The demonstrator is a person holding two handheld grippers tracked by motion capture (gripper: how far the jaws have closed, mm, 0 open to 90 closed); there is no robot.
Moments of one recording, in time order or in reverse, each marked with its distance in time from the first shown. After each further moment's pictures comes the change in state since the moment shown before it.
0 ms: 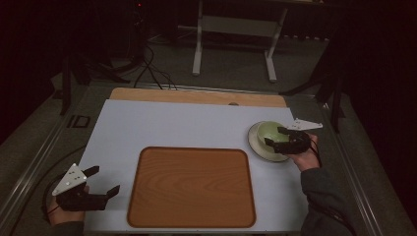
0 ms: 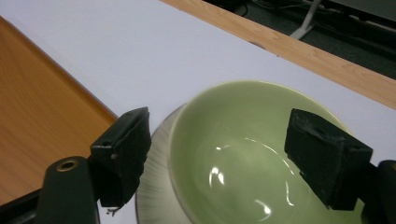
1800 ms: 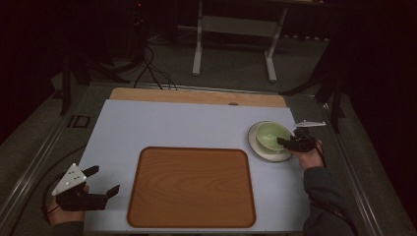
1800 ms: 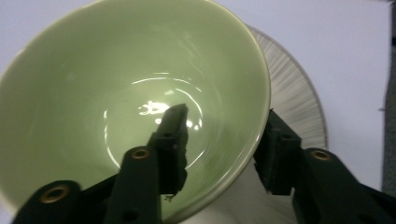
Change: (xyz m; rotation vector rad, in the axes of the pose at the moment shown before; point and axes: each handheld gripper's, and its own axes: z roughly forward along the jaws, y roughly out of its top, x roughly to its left) left arm 0.000 0.000 0.000 -0.001 0.003 -0.001; right arm -0.041 -0.030 0.014 0.195 -0.142 0.261
